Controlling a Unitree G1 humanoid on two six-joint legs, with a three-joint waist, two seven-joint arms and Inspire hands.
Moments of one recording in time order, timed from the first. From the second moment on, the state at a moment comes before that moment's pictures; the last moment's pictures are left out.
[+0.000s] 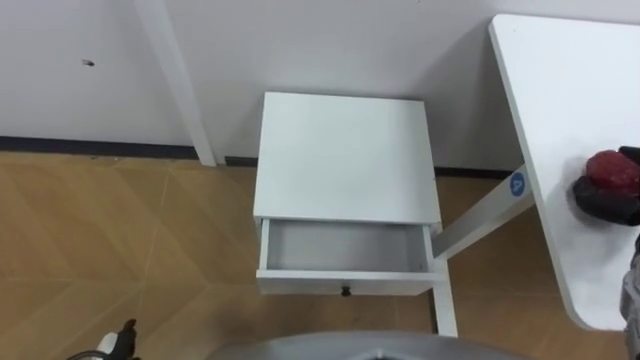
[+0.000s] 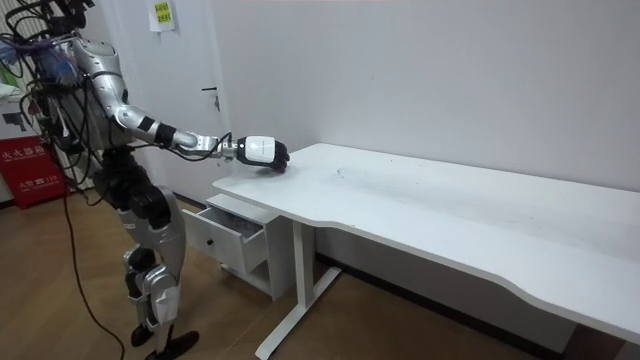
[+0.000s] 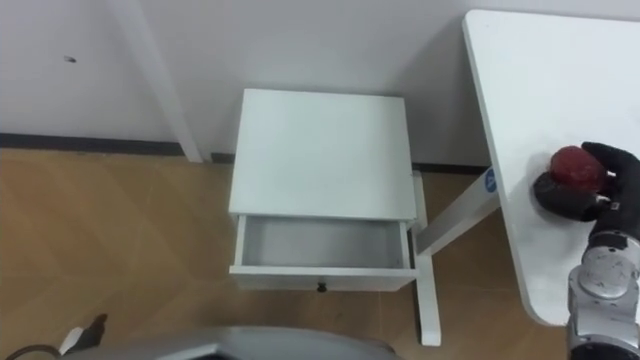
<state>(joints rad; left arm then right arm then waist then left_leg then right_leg) 0.32 0.27 0.16 0.98 0.45 -0.07 0.11 0.14 -0.47 -0.30 0.65 -0.05 -0.22 -0.24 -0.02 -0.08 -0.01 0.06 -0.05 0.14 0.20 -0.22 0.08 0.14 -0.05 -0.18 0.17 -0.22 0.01</state>
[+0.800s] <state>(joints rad) 0.24 0.26 0.05 1.00 0.47 -0.05 0.08 0.12 -0.37 0.15 0.39 -0.35 -0.18 -0.10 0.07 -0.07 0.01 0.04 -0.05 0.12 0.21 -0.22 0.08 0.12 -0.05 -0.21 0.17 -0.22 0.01</state>
